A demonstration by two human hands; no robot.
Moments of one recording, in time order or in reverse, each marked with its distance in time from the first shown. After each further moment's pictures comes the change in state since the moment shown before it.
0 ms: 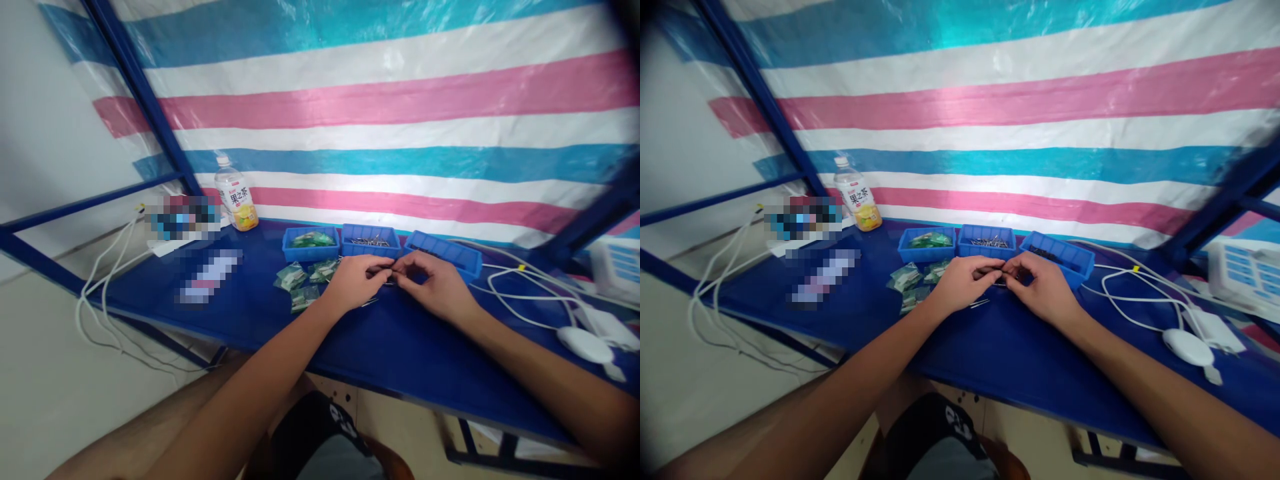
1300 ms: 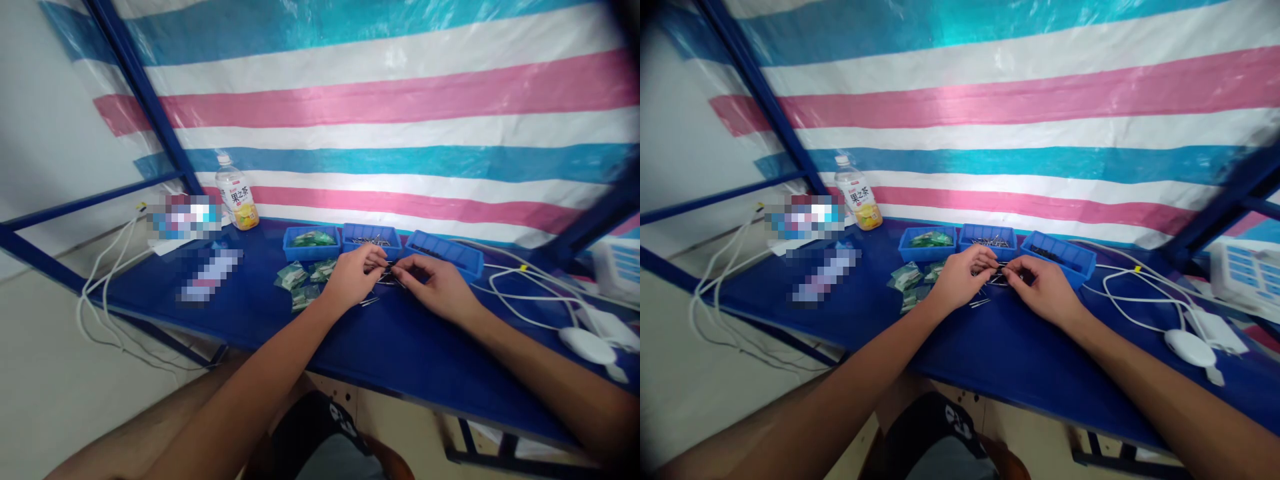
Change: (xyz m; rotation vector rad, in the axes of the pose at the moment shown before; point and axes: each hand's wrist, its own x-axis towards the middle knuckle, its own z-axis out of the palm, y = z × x) left_hand 0.002 -0.007 -0.001 -0.036 0.078 0.042; right_hand 0.000 -0.002 -0.003 -0.039 -0.062 0.072
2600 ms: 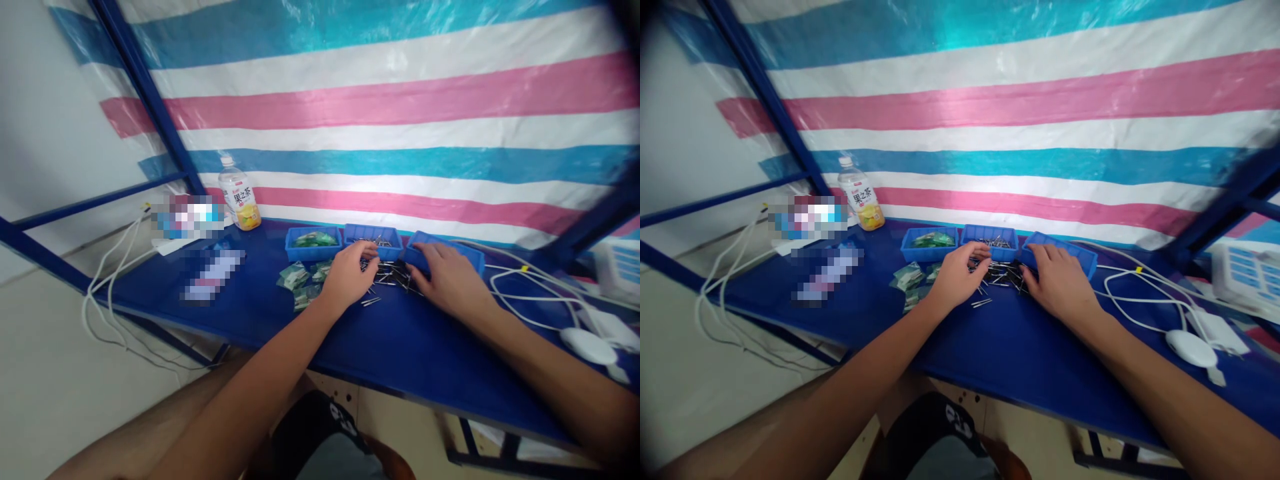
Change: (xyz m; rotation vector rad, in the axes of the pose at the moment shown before) left_hand 0.000 0.002 -0.004 0.195 0.131 -0.001; right_hand 0.005 0.034 -0.009 -0.694 0.089 -0.100
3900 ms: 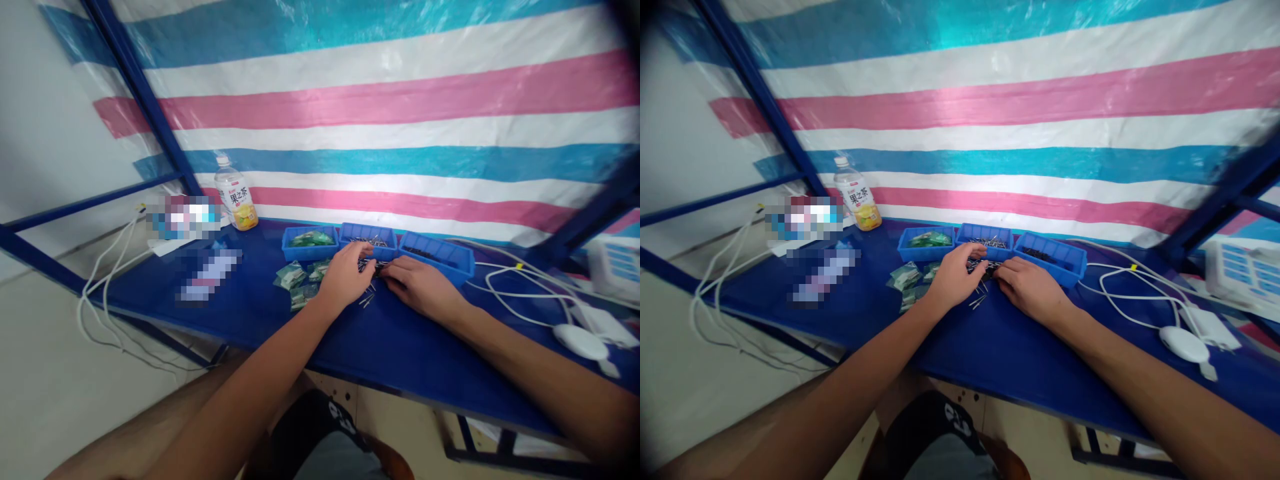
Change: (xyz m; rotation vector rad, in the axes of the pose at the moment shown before) left_hand -0.002 -0.006 0.003 0.115 -0.019 0.020; right_hand 0.005 -0.027 0.004 0.283 -0.132 -0.404
